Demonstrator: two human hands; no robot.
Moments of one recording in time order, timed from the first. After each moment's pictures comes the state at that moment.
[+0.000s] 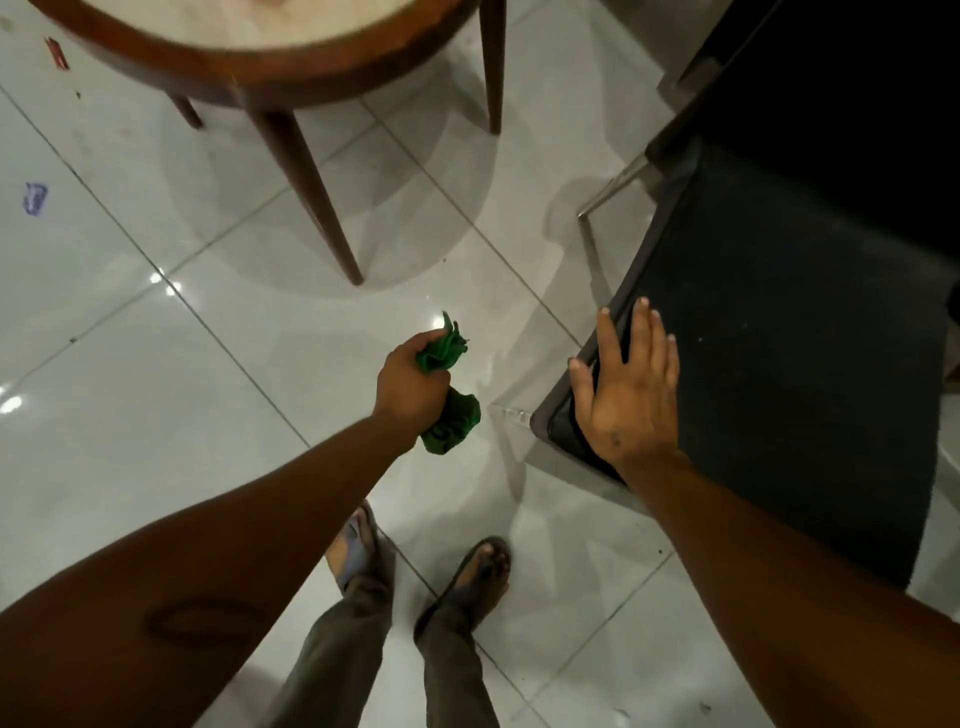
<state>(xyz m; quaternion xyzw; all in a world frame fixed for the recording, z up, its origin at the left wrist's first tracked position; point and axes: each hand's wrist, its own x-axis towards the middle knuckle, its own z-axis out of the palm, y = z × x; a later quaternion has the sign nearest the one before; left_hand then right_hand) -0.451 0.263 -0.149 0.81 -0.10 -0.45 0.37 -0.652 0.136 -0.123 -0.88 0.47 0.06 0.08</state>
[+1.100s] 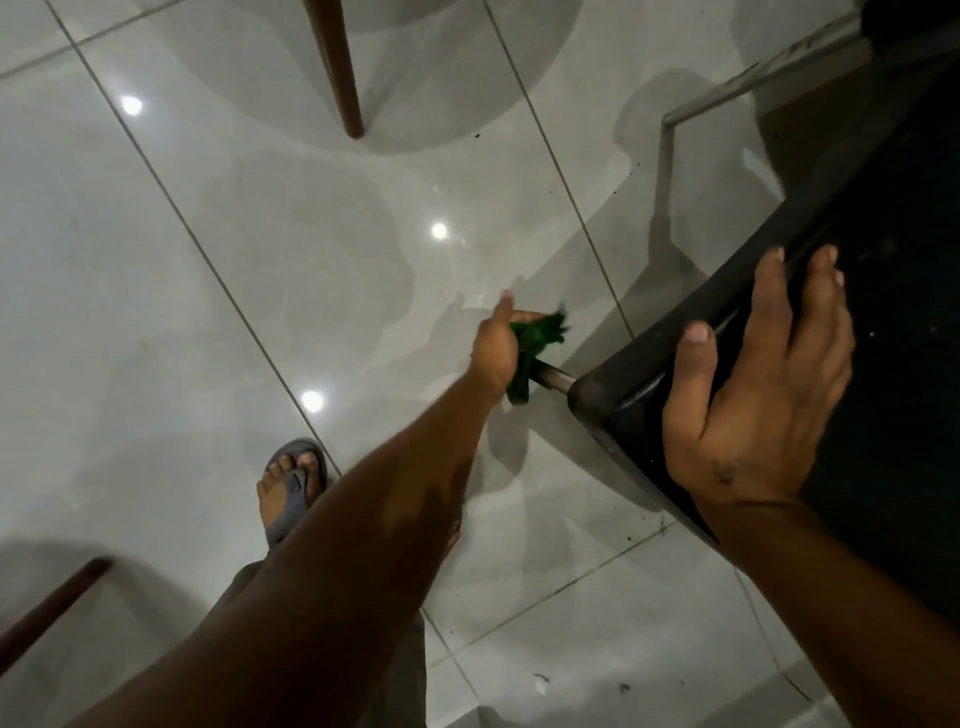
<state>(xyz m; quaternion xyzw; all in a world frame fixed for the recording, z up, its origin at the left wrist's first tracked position) -0.549 0.210 -0.337 0.59 0.20 -0.56 0.54 -0.674 0.132 -0.165 -0.88 0.45 -0.12 0.07</state>
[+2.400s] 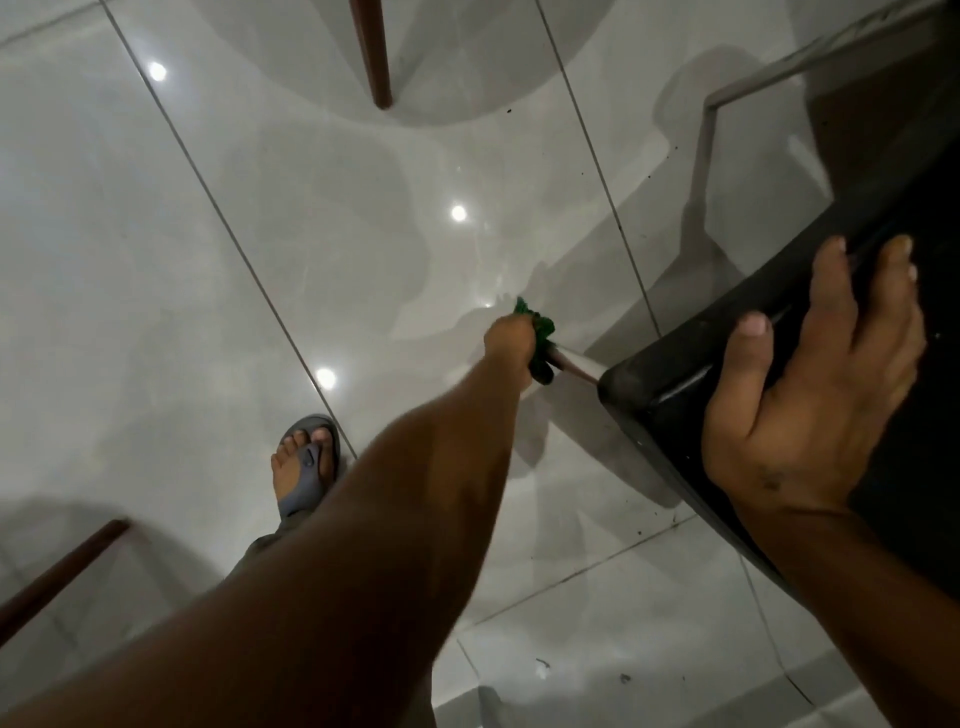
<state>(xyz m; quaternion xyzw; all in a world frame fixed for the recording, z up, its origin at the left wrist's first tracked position) -0.559 0.211 -0.387 0.64 0.28 -0.56 0.45 -0.675 0.133 -0.164 -0.89 0.44 -0.13 0.07</state>
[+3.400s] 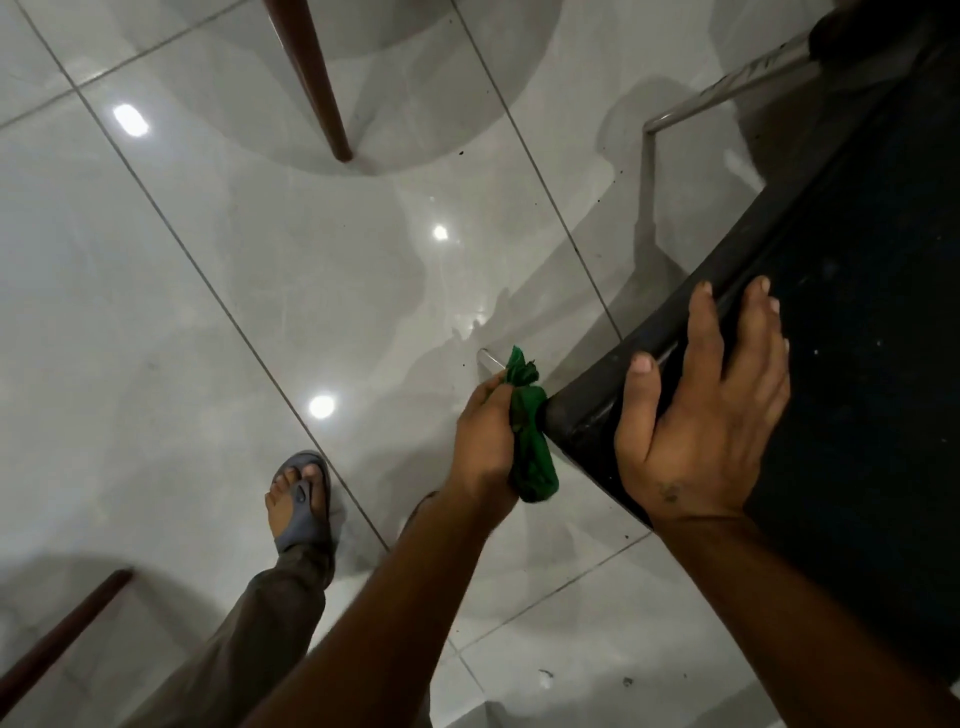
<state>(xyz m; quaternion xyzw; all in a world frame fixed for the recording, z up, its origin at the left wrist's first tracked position) -0.598 0.252 -0.259 0.48 0.34 -0.58 0.56 -0.670 0.134 -0.157 -0.89 0.45 -0.08 0.08</state>
